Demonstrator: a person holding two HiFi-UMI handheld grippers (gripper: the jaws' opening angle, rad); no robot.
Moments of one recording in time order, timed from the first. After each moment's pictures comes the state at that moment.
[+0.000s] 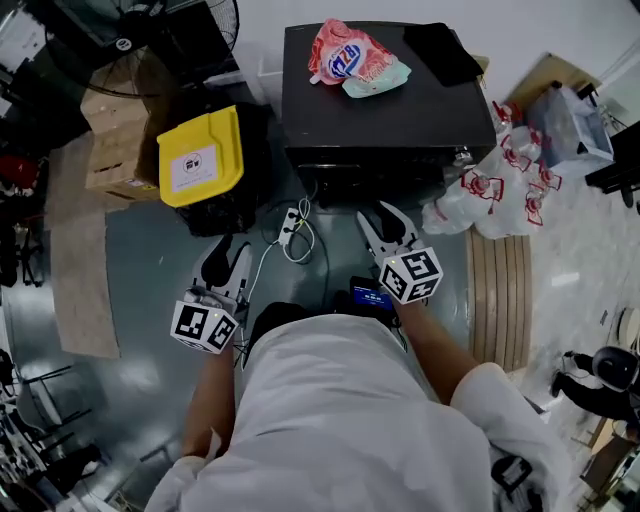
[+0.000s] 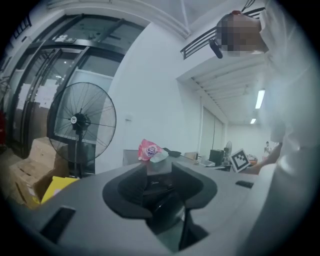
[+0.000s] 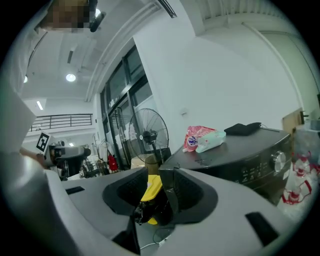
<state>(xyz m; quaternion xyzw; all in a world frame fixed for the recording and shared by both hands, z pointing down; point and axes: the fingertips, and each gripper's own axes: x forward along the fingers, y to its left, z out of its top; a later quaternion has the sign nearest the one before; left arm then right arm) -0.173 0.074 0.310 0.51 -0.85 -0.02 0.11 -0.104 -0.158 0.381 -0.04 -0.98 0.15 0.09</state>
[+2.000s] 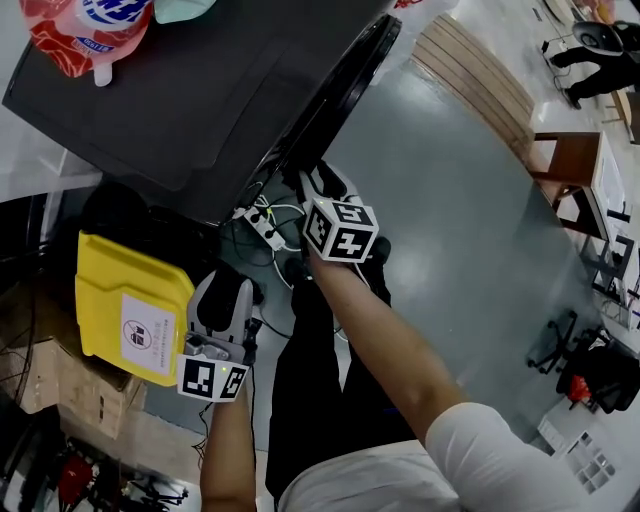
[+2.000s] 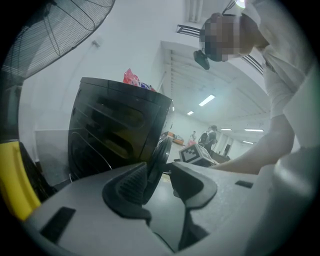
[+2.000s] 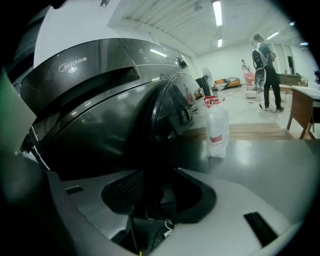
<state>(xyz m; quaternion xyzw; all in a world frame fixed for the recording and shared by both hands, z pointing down) -0.354 -0.004 0.607 0.80 -0.54 0.01 0.25 -0.226 -0.173 0.729 0.53 -0.75 0.37 0.13</state>
